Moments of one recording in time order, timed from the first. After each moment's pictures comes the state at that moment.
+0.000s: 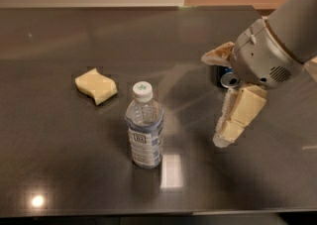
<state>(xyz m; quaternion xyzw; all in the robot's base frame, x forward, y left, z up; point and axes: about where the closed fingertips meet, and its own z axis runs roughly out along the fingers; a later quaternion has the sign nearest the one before) 0.412 -0.099 0.944 -0.68 0.68 0.14 0.24</state>
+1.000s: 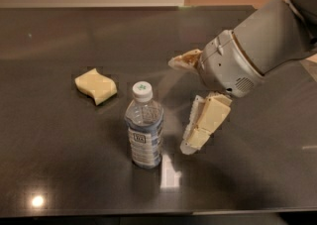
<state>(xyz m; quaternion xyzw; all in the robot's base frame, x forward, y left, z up) 0.405 -0.037 0.937 -0.70 0.62 0.20 0.28</state>
